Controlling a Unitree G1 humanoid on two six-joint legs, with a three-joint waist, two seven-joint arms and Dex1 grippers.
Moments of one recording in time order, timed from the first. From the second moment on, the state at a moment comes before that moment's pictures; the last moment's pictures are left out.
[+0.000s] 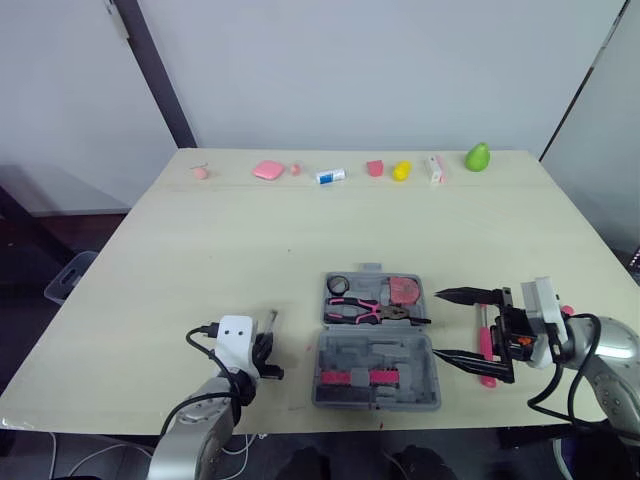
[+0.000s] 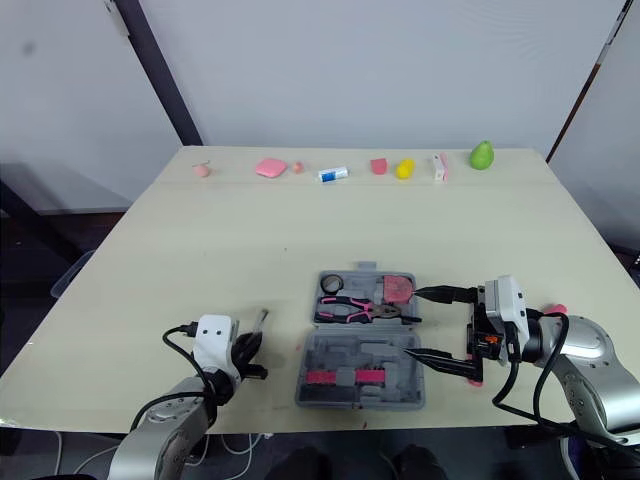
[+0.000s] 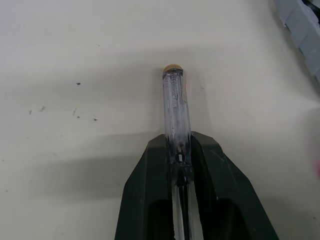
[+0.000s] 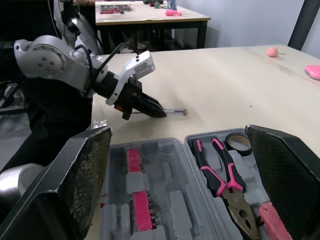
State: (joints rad) left arm 0.16 0.23 0.08 -0.39 -0.18 0.65 -0.14; right arm -0.06 -0.68 -0.08 -0.32 0.61 0.19 1.22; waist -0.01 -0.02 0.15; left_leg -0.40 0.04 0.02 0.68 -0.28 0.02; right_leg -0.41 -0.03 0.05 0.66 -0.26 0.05
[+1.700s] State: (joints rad) left arm -1.24 0.63 -0.81 1.12 0.78 -1.46 -1.20; right arm -0.10 -0.62 -0.04 -0.20 0.53 0.10 1.22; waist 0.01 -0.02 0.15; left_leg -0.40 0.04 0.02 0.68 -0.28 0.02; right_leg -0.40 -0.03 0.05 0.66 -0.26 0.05
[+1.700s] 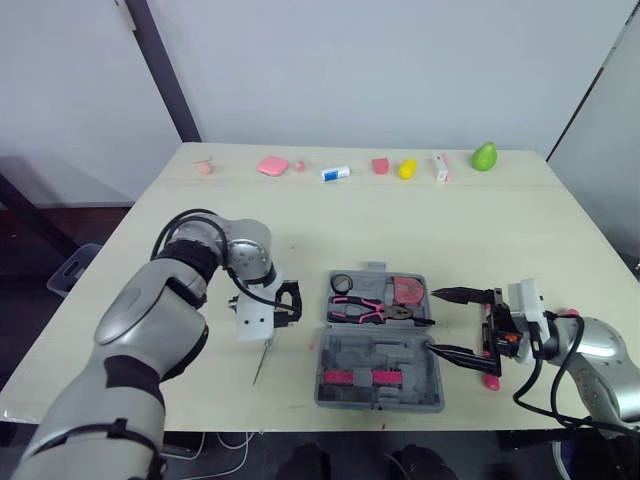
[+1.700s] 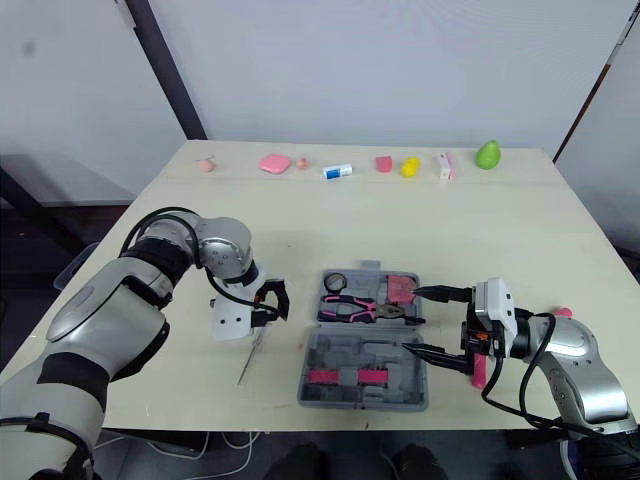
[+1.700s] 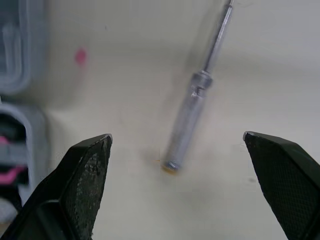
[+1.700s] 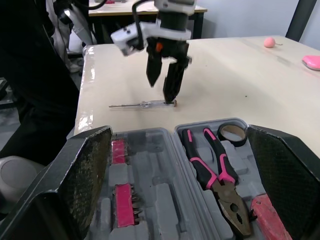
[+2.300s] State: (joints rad) left arm -1.21 0.65 -0.92 1.06 1.04 -1.54 -0.81; right arm -0.08 -0.62 -0.03 -0.23 0.52 0.10 1.18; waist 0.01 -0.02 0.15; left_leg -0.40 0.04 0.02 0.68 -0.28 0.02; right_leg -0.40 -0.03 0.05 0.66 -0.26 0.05
